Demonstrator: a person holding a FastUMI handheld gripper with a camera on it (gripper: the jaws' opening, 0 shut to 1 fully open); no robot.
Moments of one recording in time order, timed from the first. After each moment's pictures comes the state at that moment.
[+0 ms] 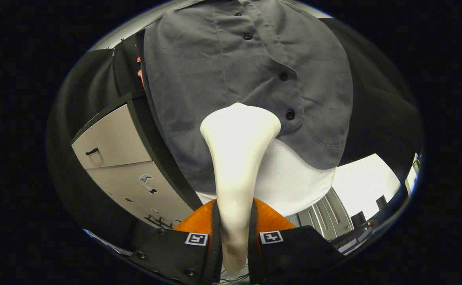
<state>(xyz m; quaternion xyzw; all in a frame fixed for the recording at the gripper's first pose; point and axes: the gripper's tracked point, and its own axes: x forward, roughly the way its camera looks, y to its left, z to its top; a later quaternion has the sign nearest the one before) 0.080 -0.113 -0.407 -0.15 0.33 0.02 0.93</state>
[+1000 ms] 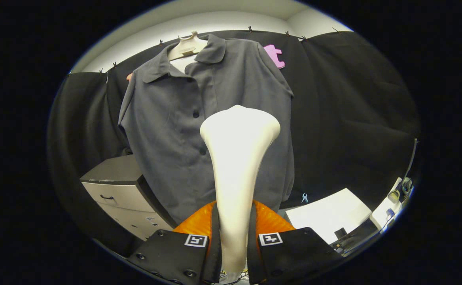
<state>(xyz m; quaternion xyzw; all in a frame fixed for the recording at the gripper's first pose) 0.118 -0.117 -0.134 -0.17 0.22 0.01 0.96</state>
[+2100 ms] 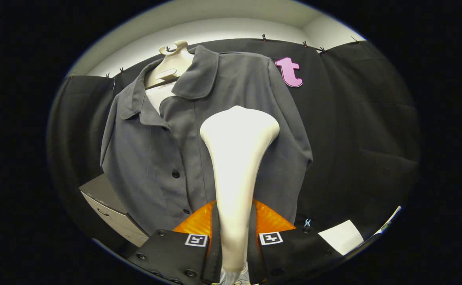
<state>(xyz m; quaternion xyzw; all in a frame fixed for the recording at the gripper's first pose) 0.239 -0.112 -0.074 -0.19 0.19 0.07 0.96</state>
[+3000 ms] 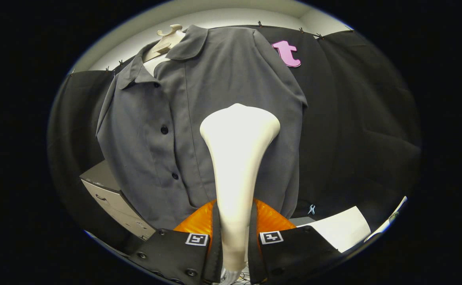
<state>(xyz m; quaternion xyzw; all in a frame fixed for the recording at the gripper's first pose) 0.214 -0.161 -0.137 -0.18 0.24 0.07 0.95</state>
